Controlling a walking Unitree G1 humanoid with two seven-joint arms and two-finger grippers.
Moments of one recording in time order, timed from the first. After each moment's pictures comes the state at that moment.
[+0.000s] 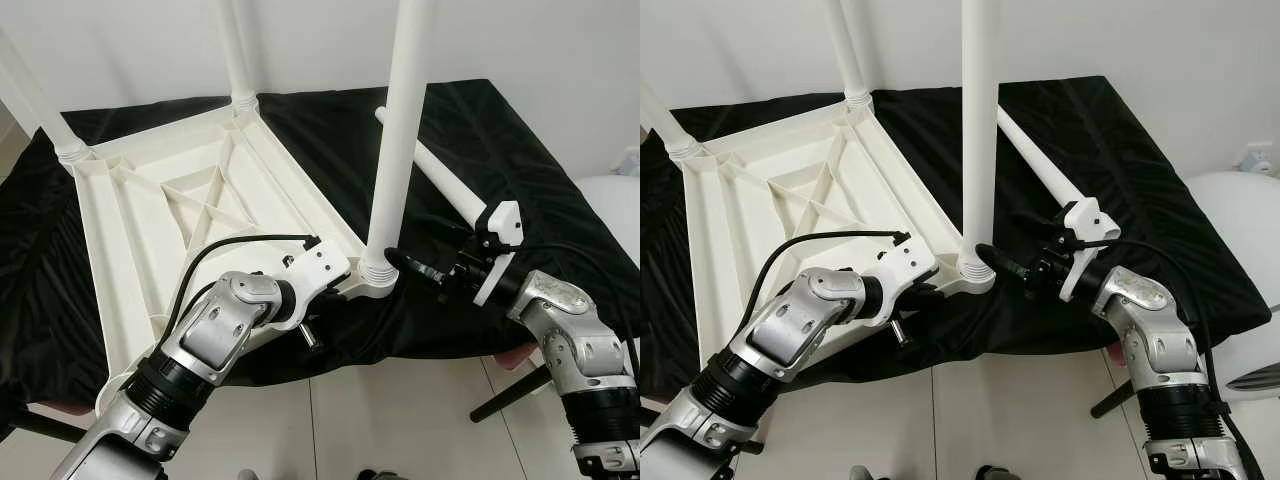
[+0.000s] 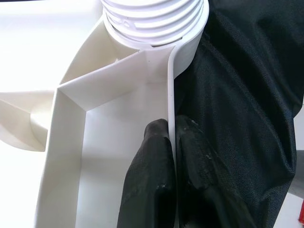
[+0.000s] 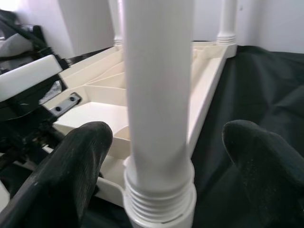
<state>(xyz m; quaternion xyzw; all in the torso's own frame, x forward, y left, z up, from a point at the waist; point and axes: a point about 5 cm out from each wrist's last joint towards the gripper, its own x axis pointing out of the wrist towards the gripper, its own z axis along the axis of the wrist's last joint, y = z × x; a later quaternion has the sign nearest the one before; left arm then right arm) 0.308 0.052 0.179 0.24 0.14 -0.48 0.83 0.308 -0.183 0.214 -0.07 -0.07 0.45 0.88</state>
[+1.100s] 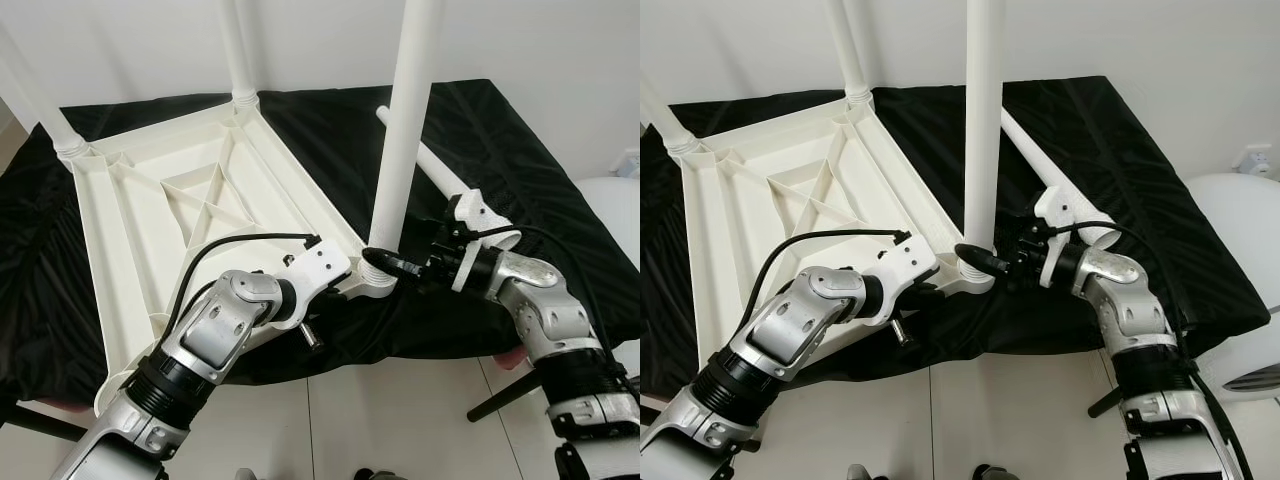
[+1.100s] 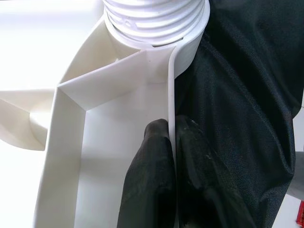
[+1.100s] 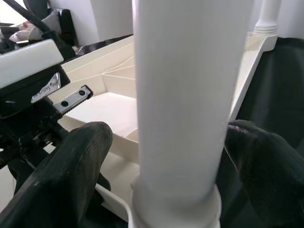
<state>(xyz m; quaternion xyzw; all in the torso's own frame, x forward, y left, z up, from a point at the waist) 0.308 0.052 0.180 0.24 0.14 -0.48 0.83 0.334 -0.162 0.208 -0.09 -0.05 0.51 0.86</state>
